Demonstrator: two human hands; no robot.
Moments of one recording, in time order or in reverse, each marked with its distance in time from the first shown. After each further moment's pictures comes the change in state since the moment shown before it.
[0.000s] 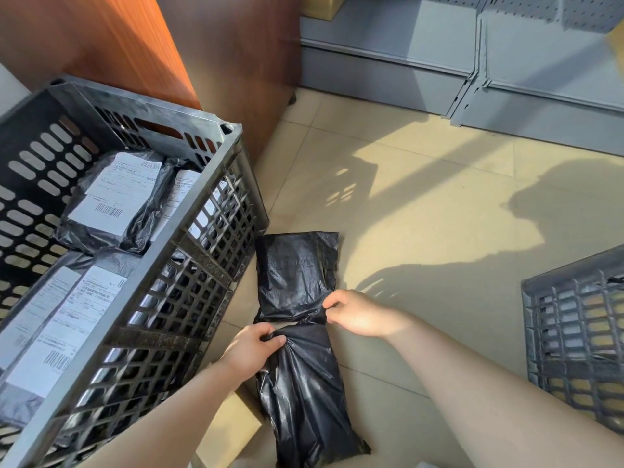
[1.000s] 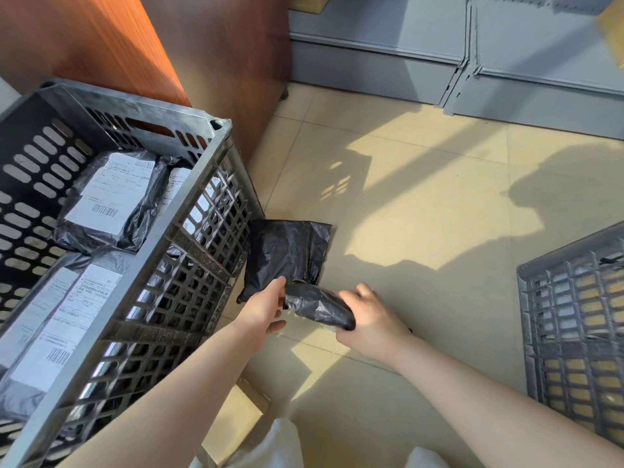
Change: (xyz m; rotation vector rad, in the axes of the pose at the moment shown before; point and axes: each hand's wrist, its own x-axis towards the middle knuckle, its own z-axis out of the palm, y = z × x) left_hand 0.000 0.072 -0.006 -0.639 0.034 -0.284; right_hand -0.047 0.030 0.019 -0.209 0.313 -0.231
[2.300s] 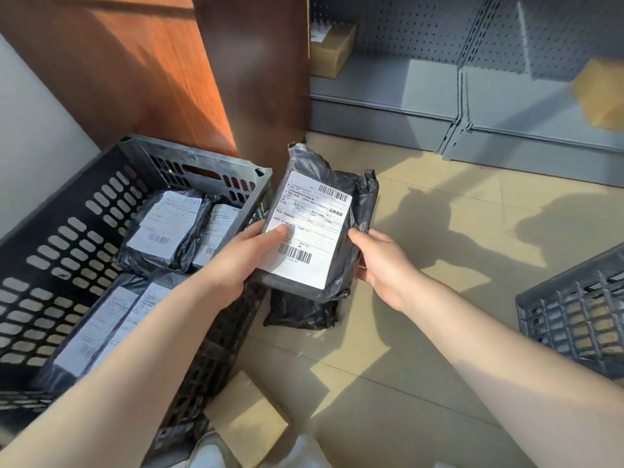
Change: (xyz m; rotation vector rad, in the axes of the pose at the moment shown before) left_hand -0.117 0.124 -0.079 0.049 -0.268 0.534; right_hand 0.018 -0.124 -0.114 1.177 0.227 0.214
